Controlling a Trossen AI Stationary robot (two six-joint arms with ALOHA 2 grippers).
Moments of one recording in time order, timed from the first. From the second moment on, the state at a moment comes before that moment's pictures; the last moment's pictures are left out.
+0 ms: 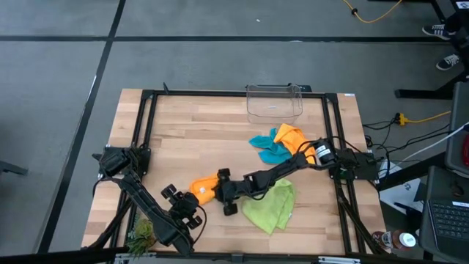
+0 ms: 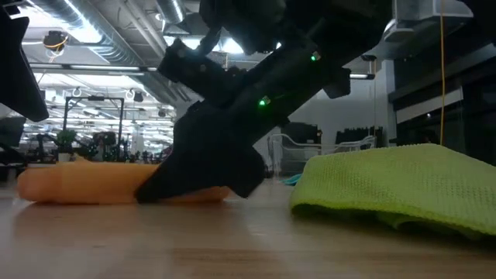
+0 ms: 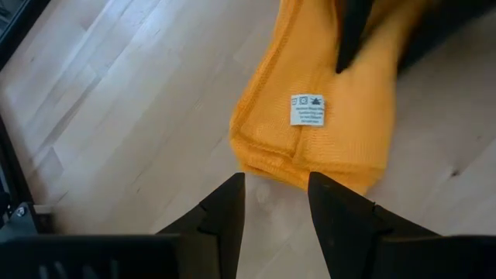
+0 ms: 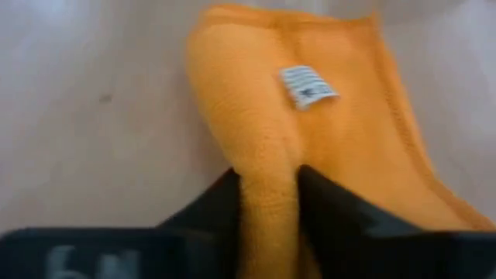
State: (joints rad) left arm -0.84 2.01 1.46 -1.40 -0.61 -1.64; right arm 0.27 2.30 1.38 0.18 0.24 -0.10
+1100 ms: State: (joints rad) left arm -0.84 2.01 1.46 -1.40 -0.58 -1.64; right arm 0.14 1.84 1.37 -0.28 0.37 -0.14
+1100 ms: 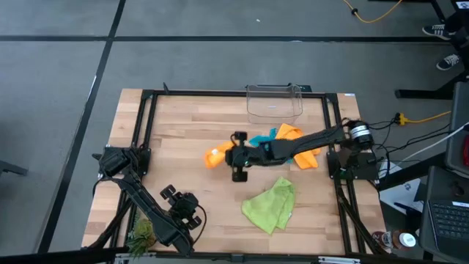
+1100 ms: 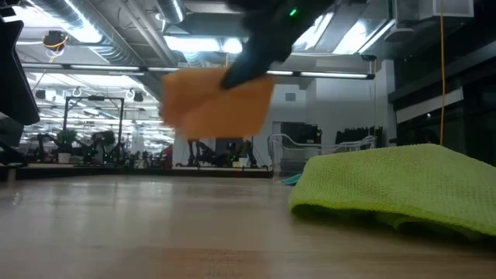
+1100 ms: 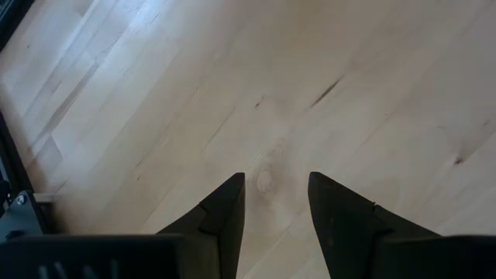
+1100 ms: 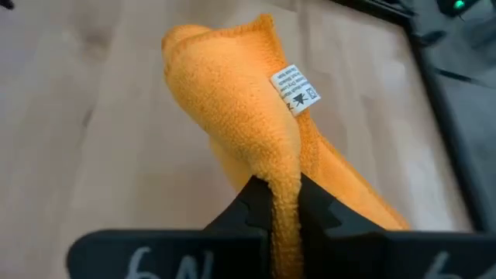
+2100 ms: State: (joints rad) left arm -0.83 2.01 1.46 -1.39 -0.59 -1.65; right arm -0.47 1.30 0.82 -0.02 0.32 -0.48
